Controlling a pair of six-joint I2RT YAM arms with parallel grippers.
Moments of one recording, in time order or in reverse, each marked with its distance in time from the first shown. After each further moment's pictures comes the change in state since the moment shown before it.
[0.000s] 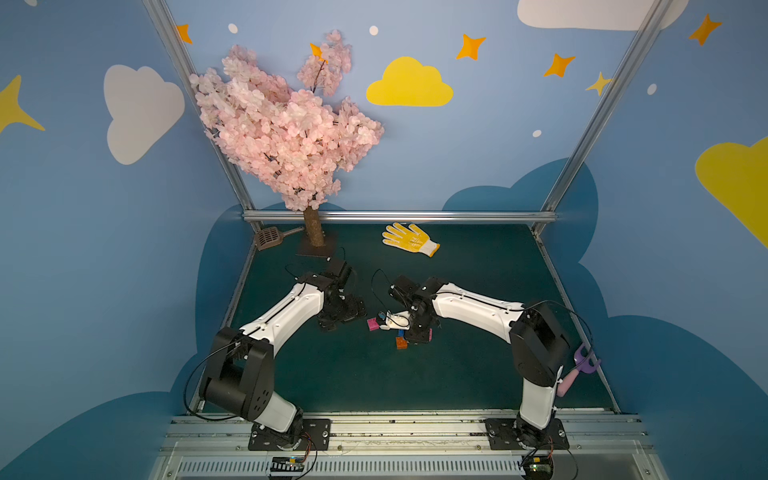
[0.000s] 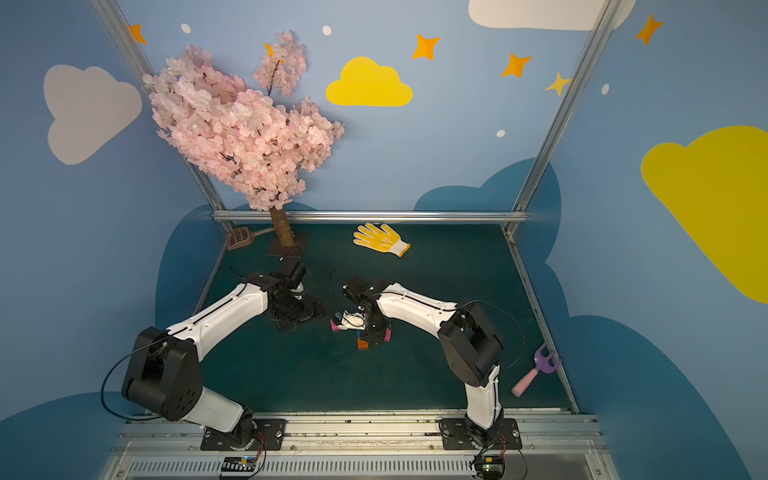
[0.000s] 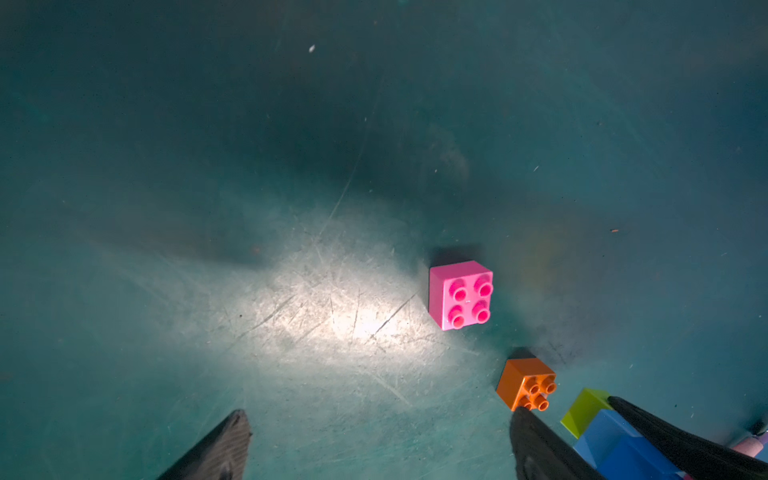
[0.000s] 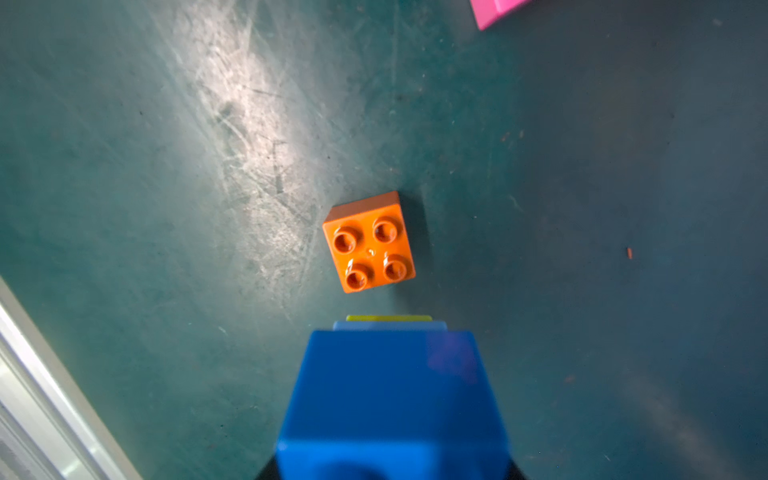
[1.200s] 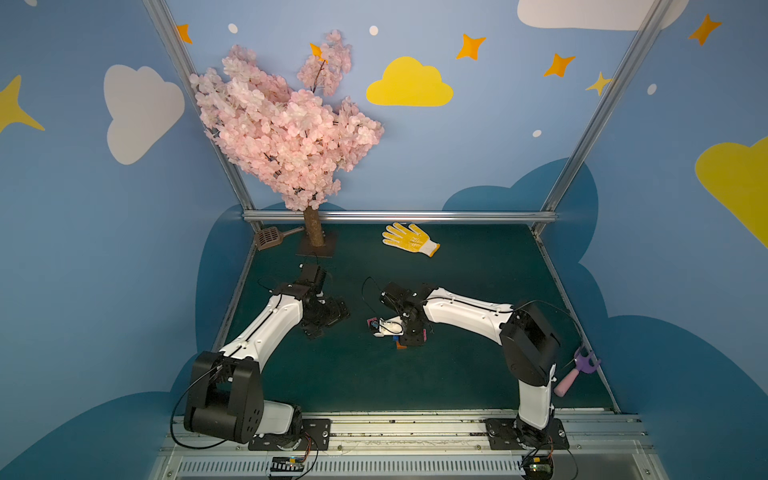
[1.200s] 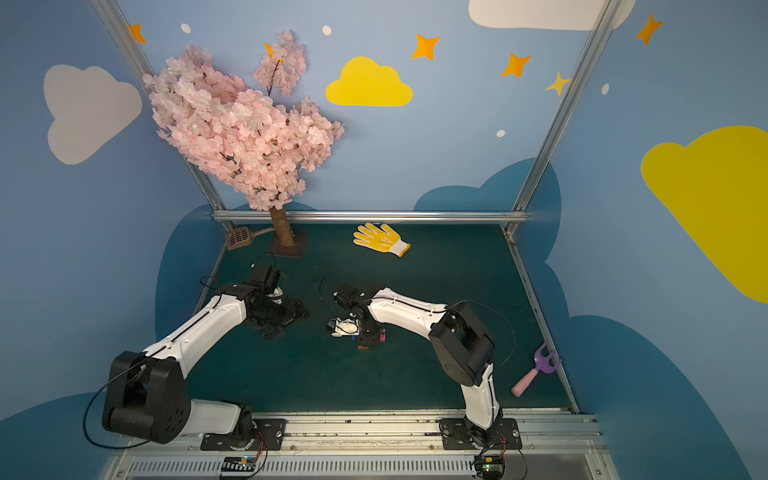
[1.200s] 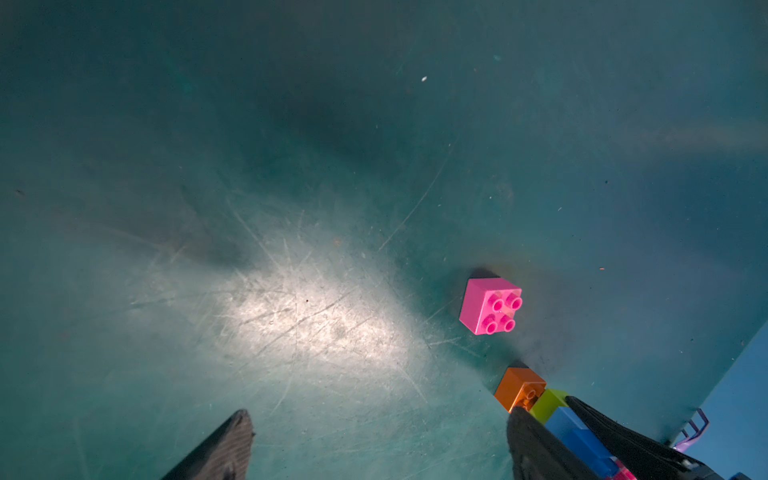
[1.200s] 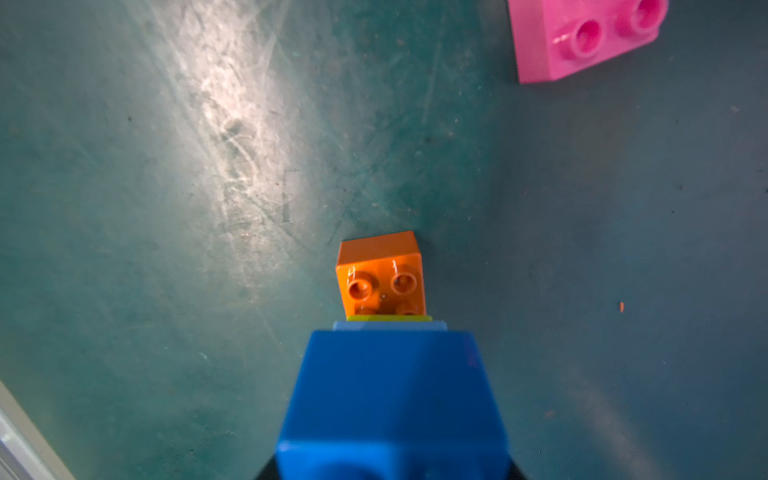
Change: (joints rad) left arm 0.168 -0.133 -0.131 0.041 0.082 -0.025; right arm 0.051 0.047 0.022 0.024 0.048 -0.053
